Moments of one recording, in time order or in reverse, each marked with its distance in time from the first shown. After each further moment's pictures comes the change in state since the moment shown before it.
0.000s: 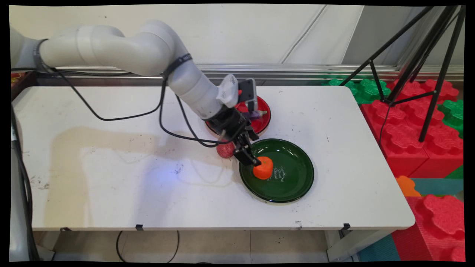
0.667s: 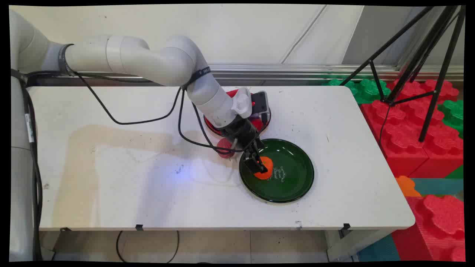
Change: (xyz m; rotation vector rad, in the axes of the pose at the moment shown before) arm 0.007 -0.008 0.048 -0.014 -0.051 -0.015
